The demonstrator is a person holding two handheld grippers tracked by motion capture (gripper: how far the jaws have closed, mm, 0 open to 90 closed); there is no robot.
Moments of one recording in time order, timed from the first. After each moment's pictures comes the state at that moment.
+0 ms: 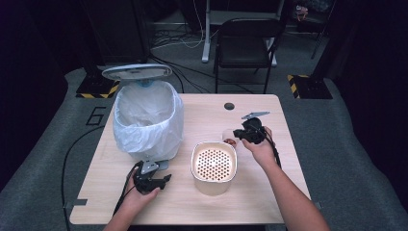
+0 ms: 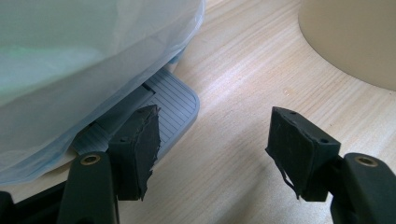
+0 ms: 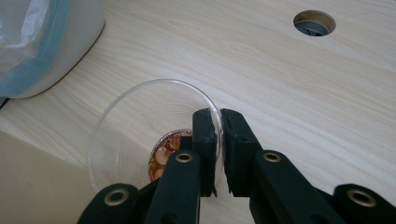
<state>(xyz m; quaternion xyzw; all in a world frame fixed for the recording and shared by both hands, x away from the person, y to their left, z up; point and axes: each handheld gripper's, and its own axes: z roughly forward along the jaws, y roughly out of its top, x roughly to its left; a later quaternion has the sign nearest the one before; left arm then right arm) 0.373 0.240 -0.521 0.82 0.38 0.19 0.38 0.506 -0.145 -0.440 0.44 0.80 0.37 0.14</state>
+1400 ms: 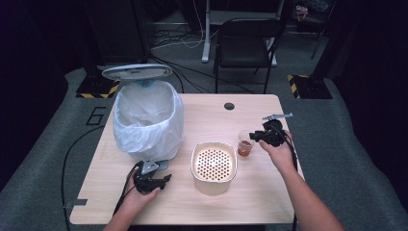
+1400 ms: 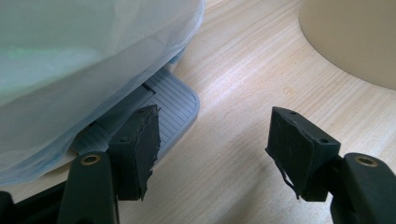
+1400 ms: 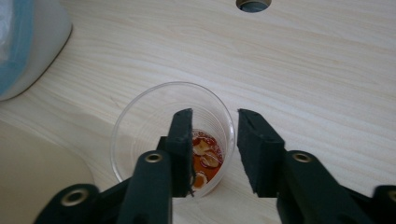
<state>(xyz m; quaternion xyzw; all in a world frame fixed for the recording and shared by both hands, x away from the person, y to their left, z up) 0.374 0.242 -0.519 0.83 0.37 0.20 0.37 0.490 -0.204 -0.431 0.50 0.77 0.37 0.14</state>
